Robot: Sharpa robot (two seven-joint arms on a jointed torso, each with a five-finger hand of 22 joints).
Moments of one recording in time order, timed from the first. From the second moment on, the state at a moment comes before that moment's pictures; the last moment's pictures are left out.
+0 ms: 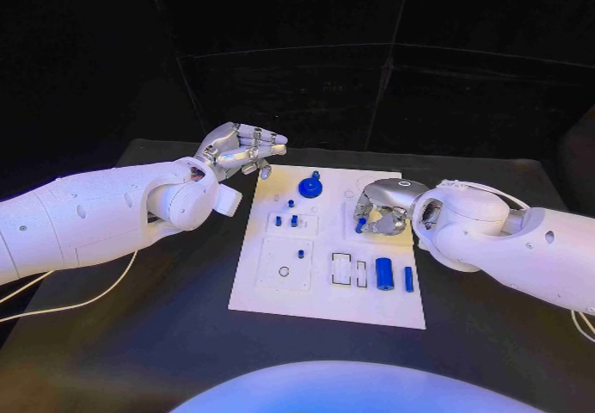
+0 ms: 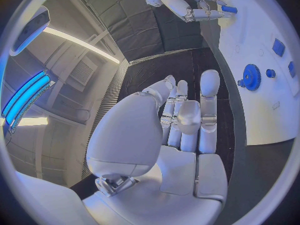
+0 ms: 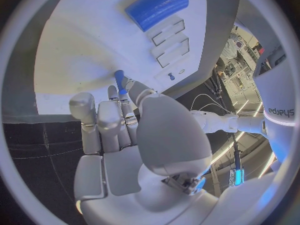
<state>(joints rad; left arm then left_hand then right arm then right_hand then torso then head) 1.26 -0.84 -0.15 1.42 -0.09 -0.20 0.43 1.41 -0.10 0.34 0.03 0.09 1.07 0.15 0.16 0.09 1.16 0.08 0.25 0.11 1.37 0.00 1.28 0.81 0.15 1.24 0.10 0.69 0.99 1.17 -0.80 -0.05 1.63 -1.62 -0.08 -0.28 1.41 -0.06 0.31 -0.05 0.18 1.00 0.17 0.07 0.07 1.06 0.10 0.19 0.07 1.46 0.02 1.24 0.85 0.12 1.17 0.13 1.23 1.04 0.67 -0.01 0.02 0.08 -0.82</state>
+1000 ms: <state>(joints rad) 1.26 -0.84 -0.15 1.42 -0.09 -0.20 0.43 1.41 -0.10 0.34 0.03 0.09 1.07 0.15 0.16 0.09 1.16 0.08 0.25 0.11 1.37 0.00 1.28 0.81 0.15 1.24 0.10 0.69 0.99 1.17 -0.82 -0.05 1.66 -1.64 -0.13 -0.28 1.41 -0.06 0.36 -0.03 0.17 1.09 0.15 0.09 0.08 1.18 0.07 0.21 0.07 1.46 0.00 1.26 0.87 0.11 1.25 0.11 1.31 1.14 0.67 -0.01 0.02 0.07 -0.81</state>
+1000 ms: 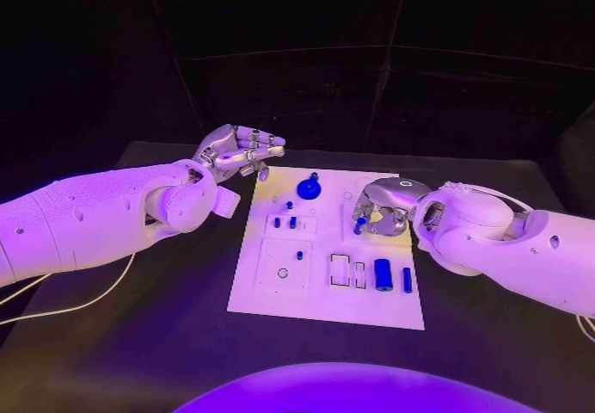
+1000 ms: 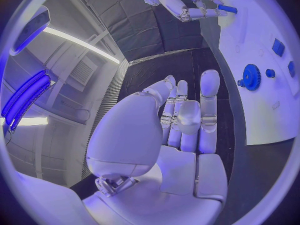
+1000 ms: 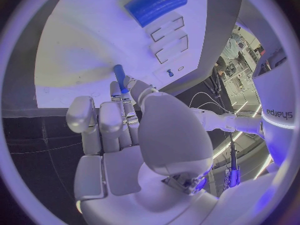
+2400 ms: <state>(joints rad) 1.26 -0.82 -0.15 1.41 -0.09 -0.19 0.42 1.41 -0.10 0.34 0.03 0.09 1.06 0.16 0.16 0.09 1.16 0.08 0.25 0.11 1.37 0.00 1.28 0.81 0.15 1.24 0.10 0.69 0.99 1.11 -0.59 -0.08 1.70 -1.62 -0.19 -0.15 1.41 -0.06 0.38 -0.04 0.18 1.09 0.15 0.09 0.07 1.18 0.08 0.20 0.07 1.46 0.00 1.26 0.86 0.11 1.25 0.11 1.32 1.15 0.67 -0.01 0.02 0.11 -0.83</state>
